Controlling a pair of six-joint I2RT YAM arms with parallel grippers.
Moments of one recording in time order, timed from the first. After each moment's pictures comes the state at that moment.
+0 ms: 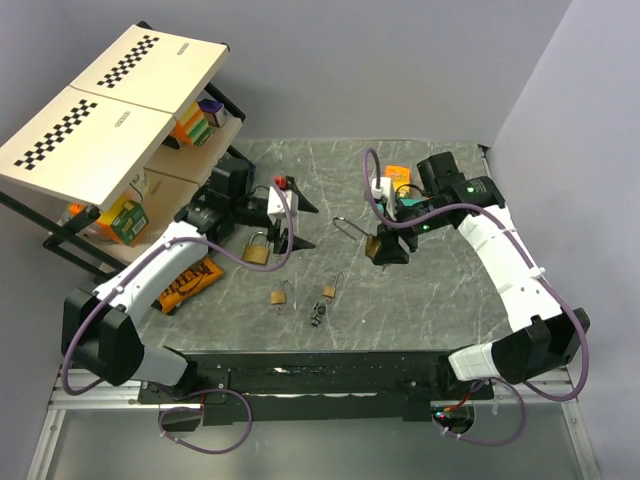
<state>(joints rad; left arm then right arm) -0.45 1.42 1.21 -0.26 1.06 0.64 0.28 1.36 1.47 -1.25 -0.80 -0.83</state>
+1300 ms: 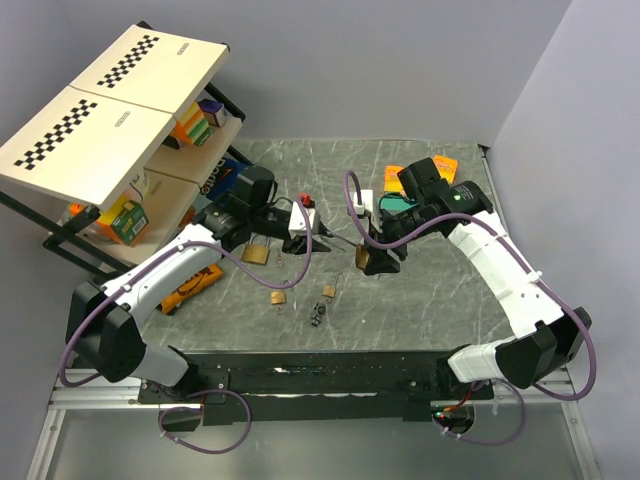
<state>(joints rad) -0.61 1.42 1.21 -0.29 0.97 0.70 0.45 1.35 1.47 -1.24 -0.72 -0.81</state>
